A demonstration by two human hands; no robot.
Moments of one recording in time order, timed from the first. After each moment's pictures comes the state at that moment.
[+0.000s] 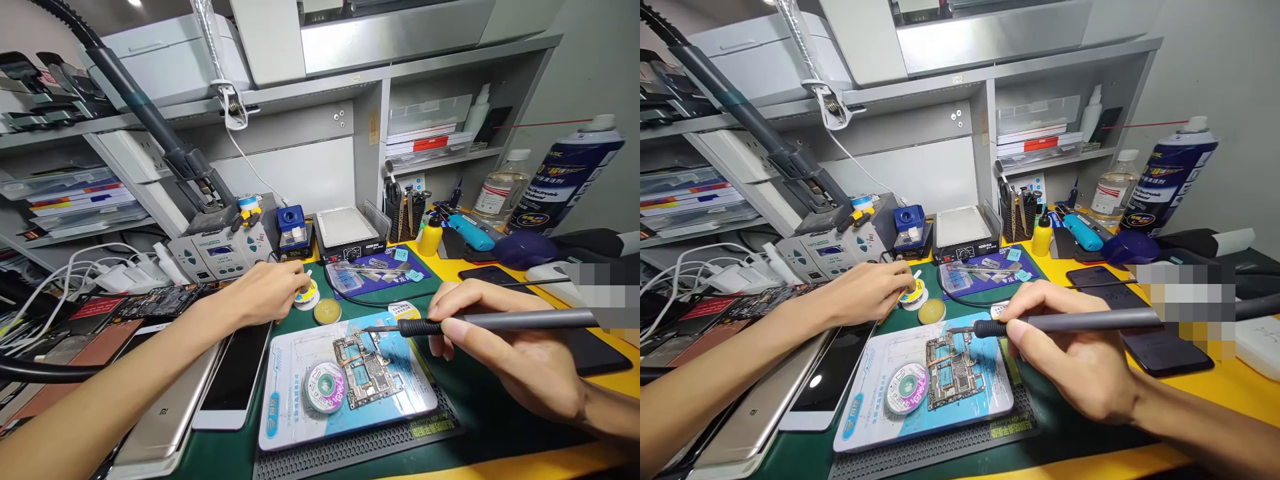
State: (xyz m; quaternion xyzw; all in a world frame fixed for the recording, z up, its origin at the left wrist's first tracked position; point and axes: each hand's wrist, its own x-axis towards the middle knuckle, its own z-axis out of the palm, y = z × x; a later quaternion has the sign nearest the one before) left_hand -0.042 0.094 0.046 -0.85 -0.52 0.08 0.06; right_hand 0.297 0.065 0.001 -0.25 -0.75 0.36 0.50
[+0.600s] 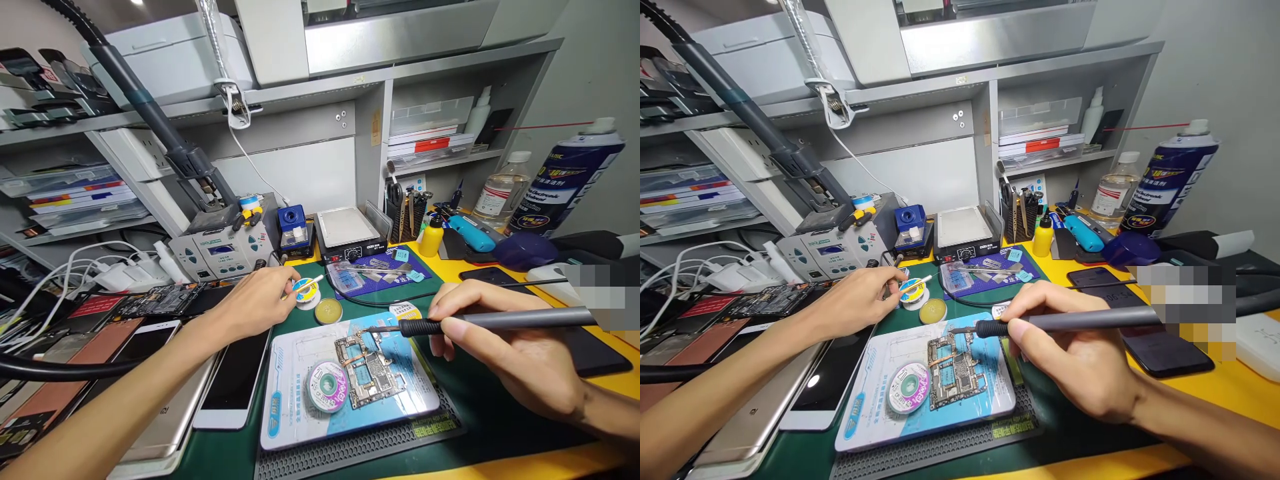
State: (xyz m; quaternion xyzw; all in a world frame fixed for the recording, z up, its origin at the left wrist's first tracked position) left_hand -0.048 0.076 0.036 -0.78 -0.62 -0.03 -0.01; right_hand 0.294 0.064 0.004 -0.27 -0.74 0.36 0.50
